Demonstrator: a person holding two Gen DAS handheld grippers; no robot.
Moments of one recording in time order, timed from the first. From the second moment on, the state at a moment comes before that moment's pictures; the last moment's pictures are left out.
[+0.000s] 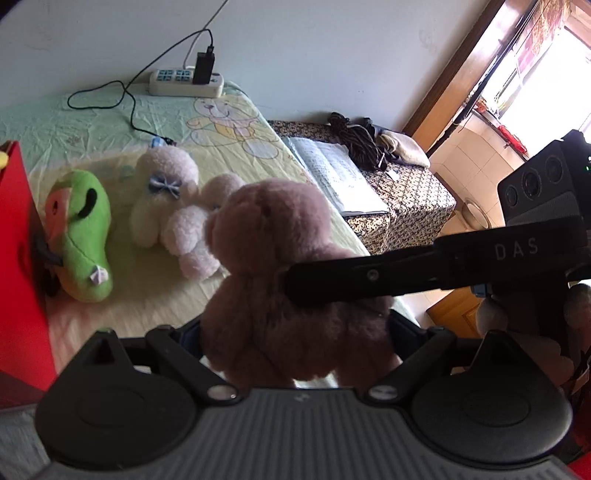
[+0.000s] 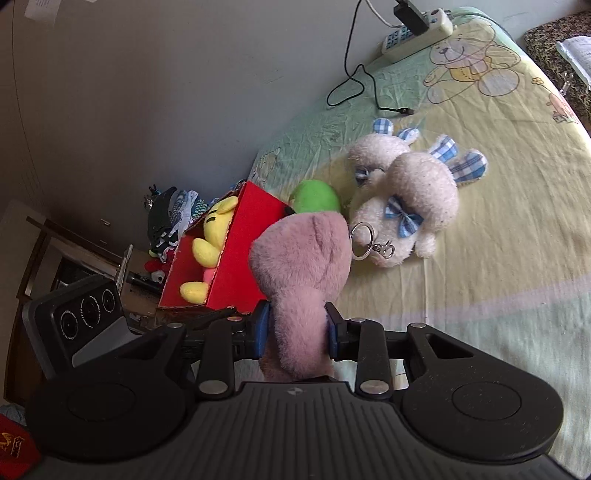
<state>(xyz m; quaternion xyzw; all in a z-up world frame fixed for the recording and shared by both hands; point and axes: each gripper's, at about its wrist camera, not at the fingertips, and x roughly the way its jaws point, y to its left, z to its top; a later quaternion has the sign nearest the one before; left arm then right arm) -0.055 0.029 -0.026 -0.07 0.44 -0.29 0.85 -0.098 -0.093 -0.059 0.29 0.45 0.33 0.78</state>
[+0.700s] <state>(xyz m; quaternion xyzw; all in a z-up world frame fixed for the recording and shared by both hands) -0.074 0.230 0.051 -0.05 0.32 -0.31 0.90 -0.094 0.097 0.014 0.24 0.37 0.35 0.83</state>
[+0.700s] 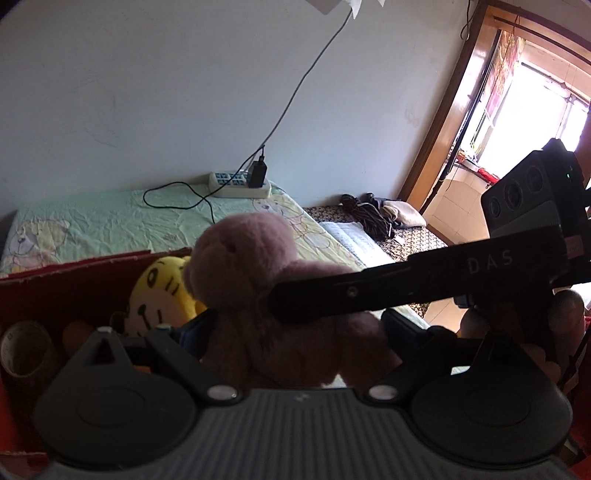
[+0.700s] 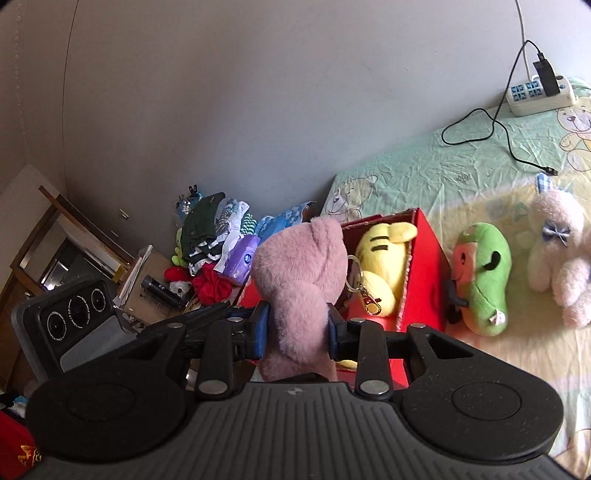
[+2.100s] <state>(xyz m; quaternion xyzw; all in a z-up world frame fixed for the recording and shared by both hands) 0.037 0.326 -0.046 -0.04 0.45 -0.29 0.84 -0.018 0.239 -0.067 0.11 0.43 0.19 0.87</state>
